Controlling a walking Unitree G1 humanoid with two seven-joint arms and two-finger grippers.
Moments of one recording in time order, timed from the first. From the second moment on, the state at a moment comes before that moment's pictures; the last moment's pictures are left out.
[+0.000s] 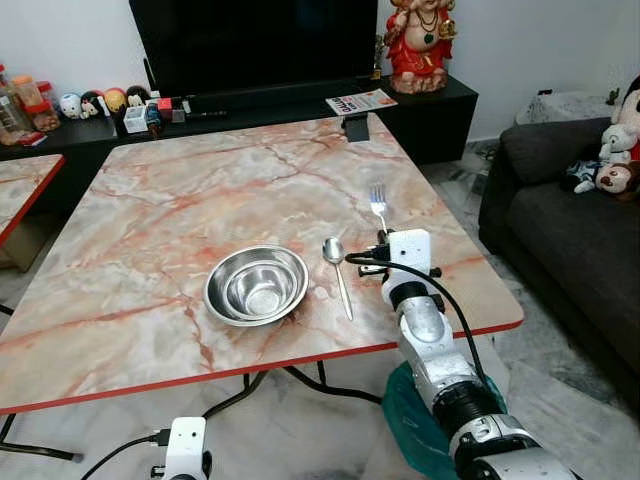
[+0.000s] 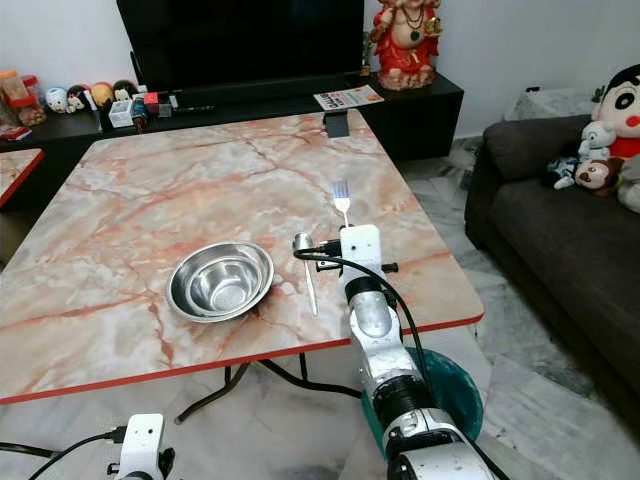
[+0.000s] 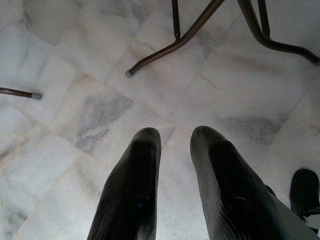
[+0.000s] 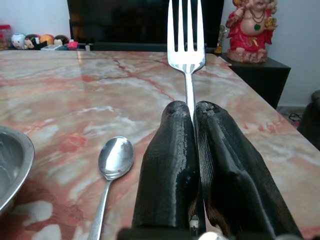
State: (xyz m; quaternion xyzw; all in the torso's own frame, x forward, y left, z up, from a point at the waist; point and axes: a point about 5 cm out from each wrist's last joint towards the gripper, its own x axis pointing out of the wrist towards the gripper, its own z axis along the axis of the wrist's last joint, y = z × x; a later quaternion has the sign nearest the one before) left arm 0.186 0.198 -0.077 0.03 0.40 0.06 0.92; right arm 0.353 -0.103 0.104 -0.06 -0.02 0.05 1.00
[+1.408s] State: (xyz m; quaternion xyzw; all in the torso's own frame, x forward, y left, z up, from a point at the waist) left arm 0.187 0.200 -0.076 0.03 0.40 0.06 0.92; right arm 0.353 -0.098 0.106 -0.04 -0.02 0.06 1.00
